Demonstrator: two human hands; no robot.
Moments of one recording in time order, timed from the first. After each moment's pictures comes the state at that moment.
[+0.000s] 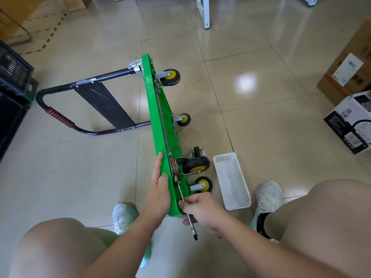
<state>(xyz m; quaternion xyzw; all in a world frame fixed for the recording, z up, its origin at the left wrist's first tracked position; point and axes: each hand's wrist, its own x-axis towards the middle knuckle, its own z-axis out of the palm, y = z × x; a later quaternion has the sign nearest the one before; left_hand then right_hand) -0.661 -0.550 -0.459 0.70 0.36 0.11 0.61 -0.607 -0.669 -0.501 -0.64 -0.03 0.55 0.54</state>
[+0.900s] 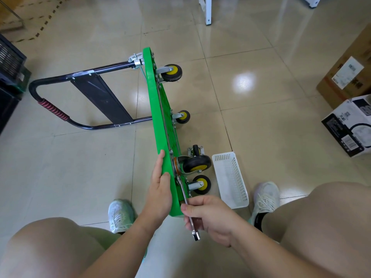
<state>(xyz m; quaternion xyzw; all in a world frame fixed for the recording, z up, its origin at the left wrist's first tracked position) -0.664 -0.538 -0.476 0.70 0.37 0.11 0.60 -0.609 -0.679 -0.473 -0.55 0.02 0.60 0.59</state>
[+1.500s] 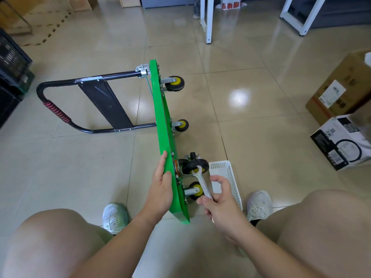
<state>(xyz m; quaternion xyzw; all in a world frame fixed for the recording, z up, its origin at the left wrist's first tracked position) -0.671 -0.539 -0.469 0.72 0.37 0.09 0.58 -0.610 -0.702 -0.464 -0.72 -0.03 0.40 0.57</state>
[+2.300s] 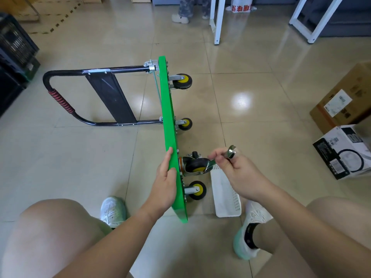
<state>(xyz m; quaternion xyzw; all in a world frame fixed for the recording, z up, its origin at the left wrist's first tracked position) -0.670 -0.532 -0.484 0.71 0.35 0.10 0.60 -0.539 -0.693 -0.405 -0.79 -0.30 0.27 0.46</state>
